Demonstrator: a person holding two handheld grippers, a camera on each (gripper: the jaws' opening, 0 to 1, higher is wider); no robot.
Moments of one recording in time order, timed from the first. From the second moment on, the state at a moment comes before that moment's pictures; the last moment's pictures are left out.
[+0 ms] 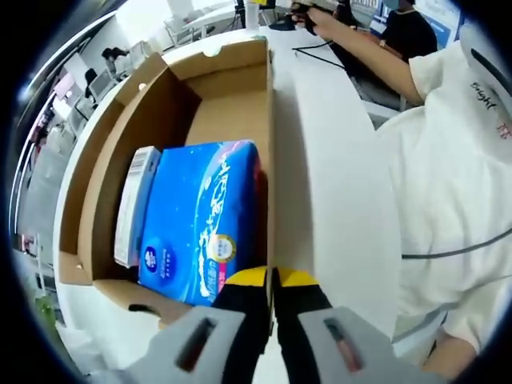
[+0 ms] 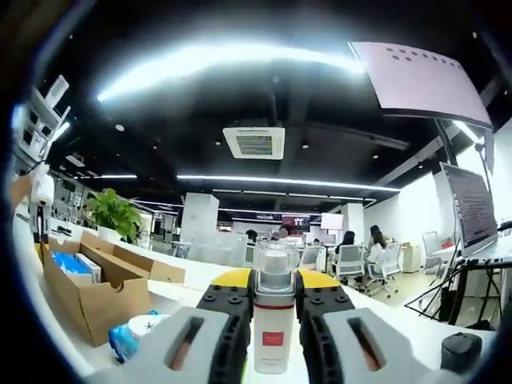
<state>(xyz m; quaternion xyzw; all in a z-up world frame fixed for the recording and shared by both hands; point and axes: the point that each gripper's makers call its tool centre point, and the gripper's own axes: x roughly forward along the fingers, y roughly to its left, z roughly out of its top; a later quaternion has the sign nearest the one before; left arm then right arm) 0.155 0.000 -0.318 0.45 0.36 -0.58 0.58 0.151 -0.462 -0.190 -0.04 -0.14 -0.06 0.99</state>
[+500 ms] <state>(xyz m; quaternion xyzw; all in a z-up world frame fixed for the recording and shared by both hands) 0.155 0.000 -0.318 0.44 0.36 -0.58 0.58 0.165 -0.465 -0.225 -0.05 -0.08 -0.05 0.99</state>
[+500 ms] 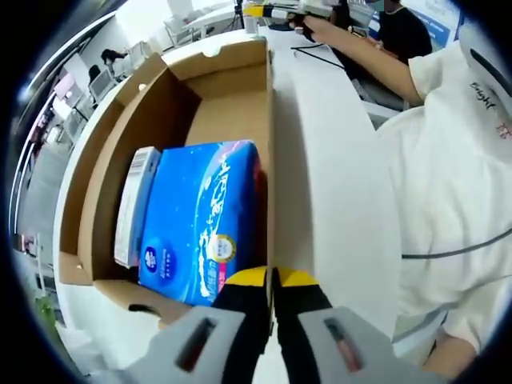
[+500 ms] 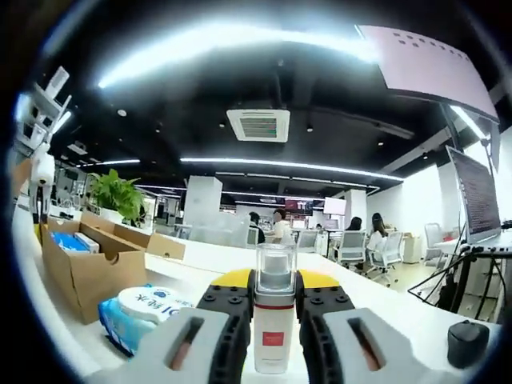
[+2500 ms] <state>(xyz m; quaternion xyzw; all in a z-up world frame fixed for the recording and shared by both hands) 0.149 -0.002 -0.317 0.45 0.35 -0.58 0.58 0.156 -0.460 -0.208 -0.04 -0.05 -0.07 1.00</state>
